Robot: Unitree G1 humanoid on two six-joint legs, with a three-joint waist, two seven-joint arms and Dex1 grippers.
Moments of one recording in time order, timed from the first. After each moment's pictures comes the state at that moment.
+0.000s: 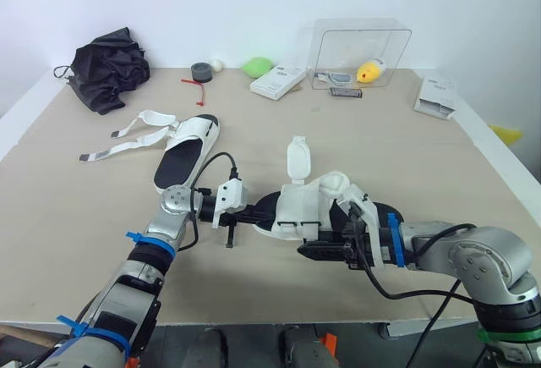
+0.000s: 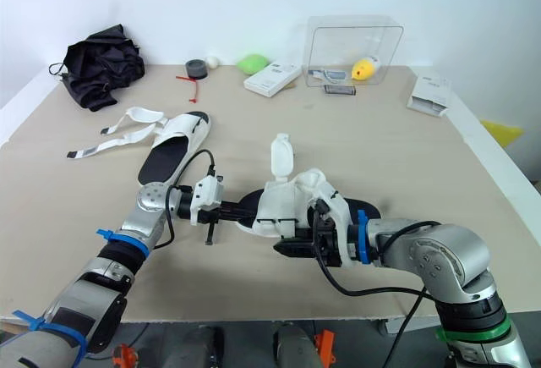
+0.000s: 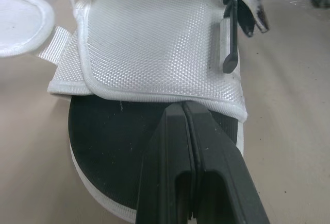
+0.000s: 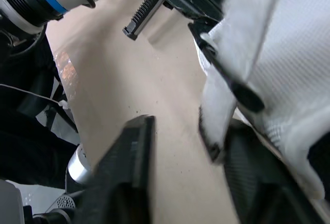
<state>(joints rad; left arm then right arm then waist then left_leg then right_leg) -0.69 0.29 -0.22 0.74 -0.16 -0.37 -1.39 -0.32 -0.72 -0.01 -0.46 0.94 1.28 0.65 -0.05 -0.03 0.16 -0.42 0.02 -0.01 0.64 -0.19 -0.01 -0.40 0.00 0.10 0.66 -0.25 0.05</state>
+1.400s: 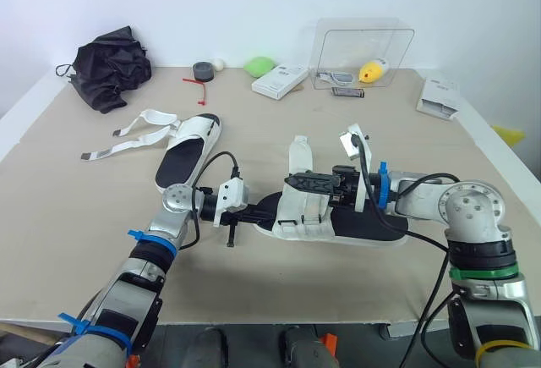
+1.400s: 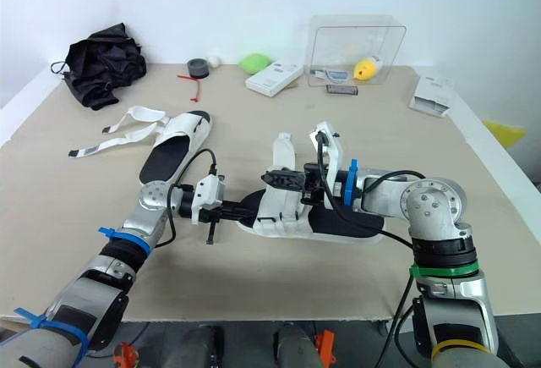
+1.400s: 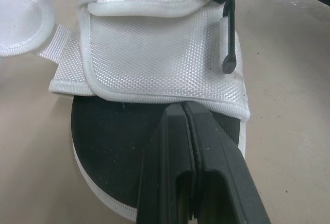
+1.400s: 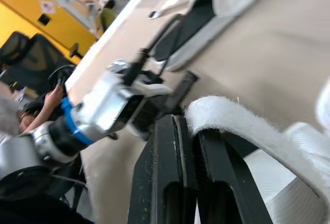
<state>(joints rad) -0.71 0.28 -0.23 0.76 -0.16 -0.37 -1.39 -0.65 -0.57 -0.05 -0.04 1.21 1.22 0.34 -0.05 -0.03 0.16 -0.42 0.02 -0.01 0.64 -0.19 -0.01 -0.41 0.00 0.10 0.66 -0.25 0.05</state>
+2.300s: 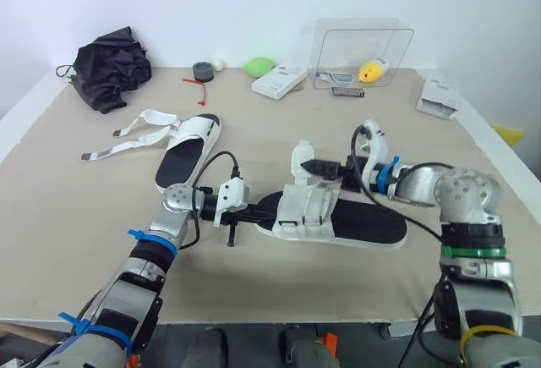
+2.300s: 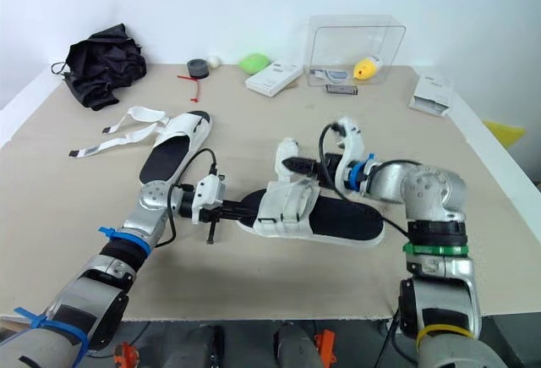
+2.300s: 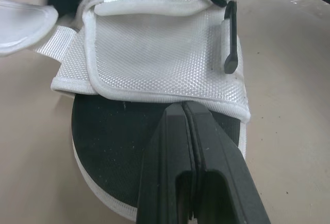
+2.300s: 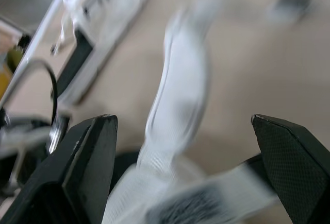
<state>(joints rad) -0.71 0.28 -0.23 0.77 -0.16 -0.37 -1.39 -0.83 -0.57 -0.16 0.24 0.93 1.22 0.33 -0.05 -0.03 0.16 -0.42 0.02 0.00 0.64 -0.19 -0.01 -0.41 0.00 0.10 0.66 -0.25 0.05</state>
